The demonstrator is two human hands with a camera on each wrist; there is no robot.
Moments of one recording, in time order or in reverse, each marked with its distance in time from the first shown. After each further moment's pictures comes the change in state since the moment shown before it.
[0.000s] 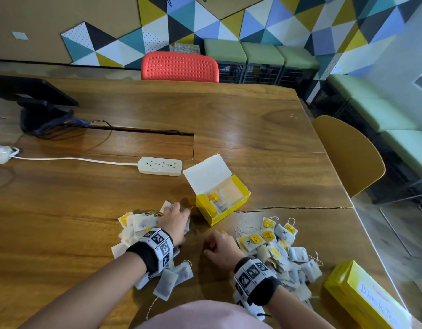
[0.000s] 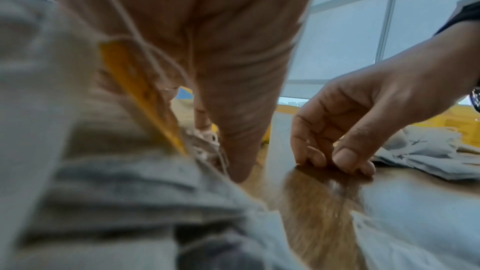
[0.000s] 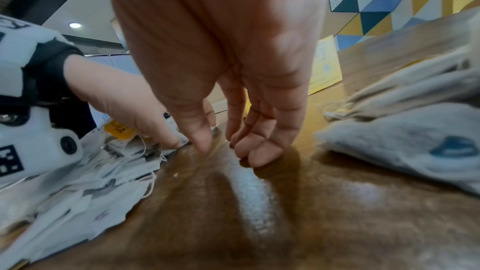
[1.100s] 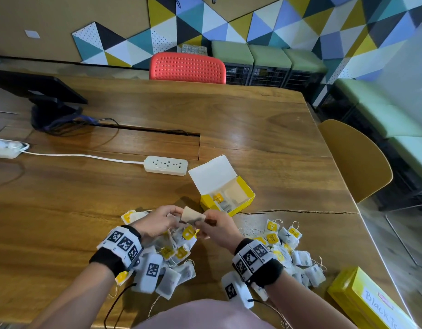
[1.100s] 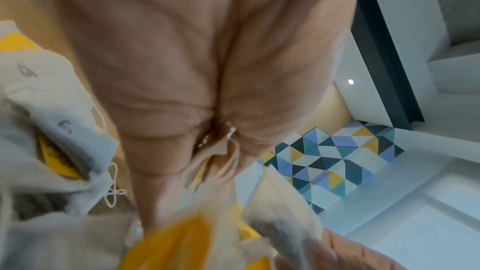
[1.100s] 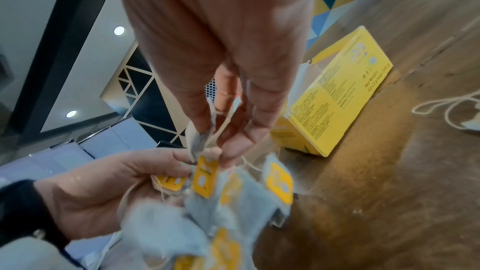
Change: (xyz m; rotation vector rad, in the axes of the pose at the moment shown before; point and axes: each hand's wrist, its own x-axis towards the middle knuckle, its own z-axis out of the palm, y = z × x) left_hand -0.030 -0.044 -0.036 -1.161 -0.207 -0.023; right_hand 0.016 -0.044 -0.032 0.574 0.017 -0.081
